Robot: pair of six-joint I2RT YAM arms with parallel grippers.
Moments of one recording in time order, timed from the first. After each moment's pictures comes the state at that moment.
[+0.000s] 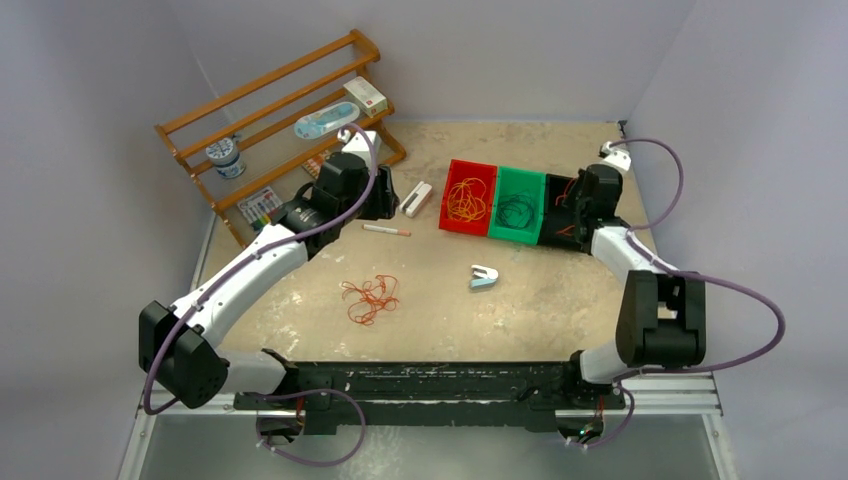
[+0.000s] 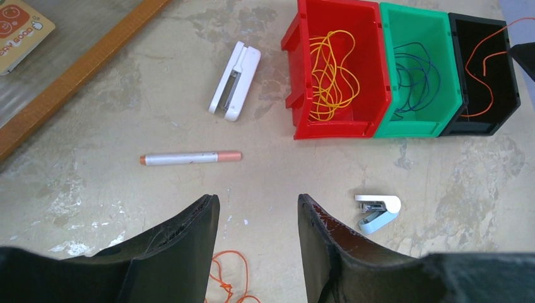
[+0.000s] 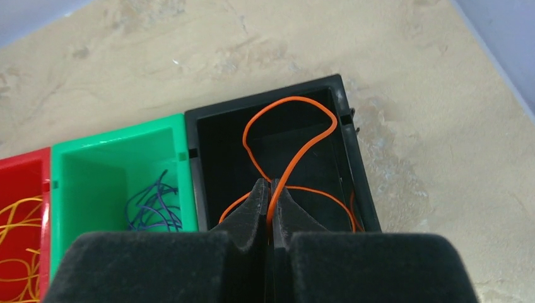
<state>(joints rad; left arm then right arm) -0.57 1.32 1.18 -0.39 -0.12 -0.41 -0.04 1.46 0.83 0.19 0.23 0.32</state>
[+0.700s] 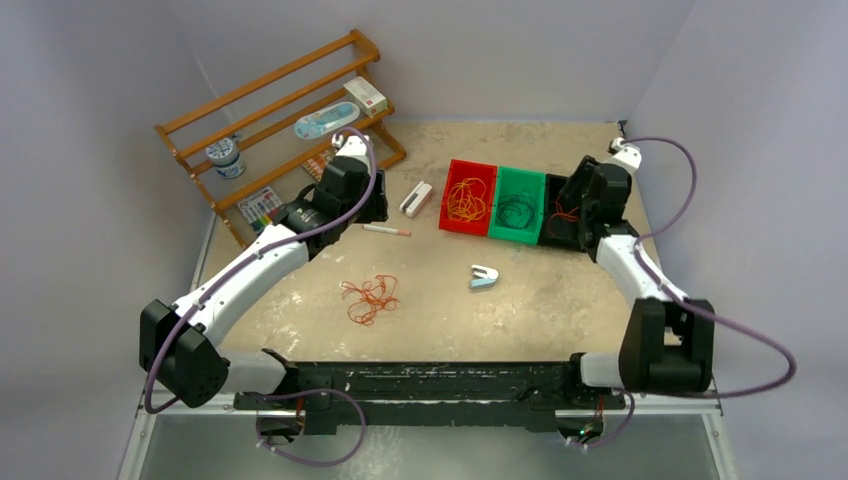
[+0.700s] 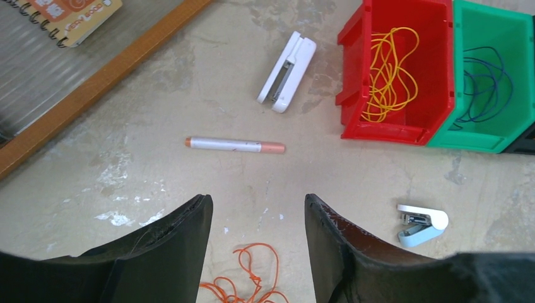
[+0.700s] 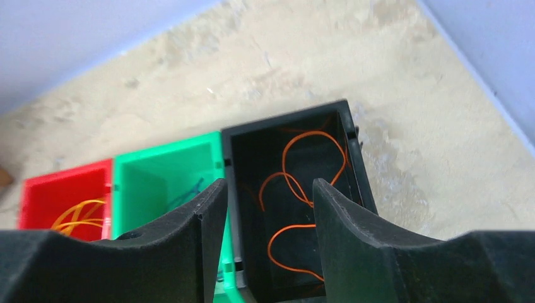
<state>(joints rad) -0.57 1.33 1.17 -0.45 -0.25 -0.42 -0.04 1.40 0.84 0.16 0.23 0.35</state>
